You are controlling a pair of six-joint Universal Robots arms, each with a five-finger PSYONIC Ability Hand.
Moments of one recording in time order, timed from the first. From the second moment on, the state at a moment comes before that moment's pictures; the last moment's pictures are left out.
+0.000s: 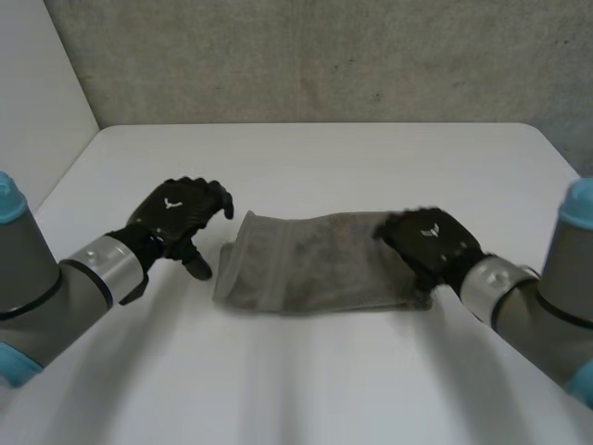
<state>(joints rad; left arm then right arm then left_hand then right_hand) 4.47 -1.87 -1.72 3.37 -1.10 3.39 1.91 -1.23 1.67 -0.08 1.23 2.70 0.36 0.36 0.36 0.36 0.18 0.32 0.32 0.32 0.32 0.16</state>
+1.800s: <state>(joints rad) 4.46 -1.81 -1.62 3.38 -1.16 3.24 2.36 -0.85 1.19 -0.11 1.23 2.73 0.36 0.36 0.36 0.36 0.18 0.93 0.94 0.95 0.95 0.77</state>
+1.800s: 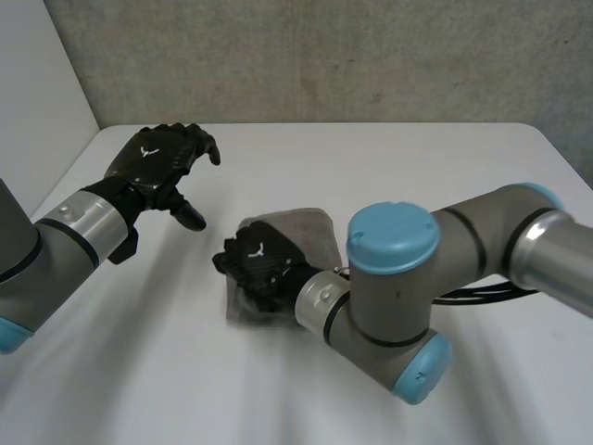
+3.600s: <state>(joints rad) 4.36 -1.70 -1.51 3.19 -1.46 3.11 1.98 -1.39 1.38 -0.05 1.68 2.97 0.25 0.25 0.25 0.25 0.07 0.24 0.25 0.25 0.25 0.06</state>
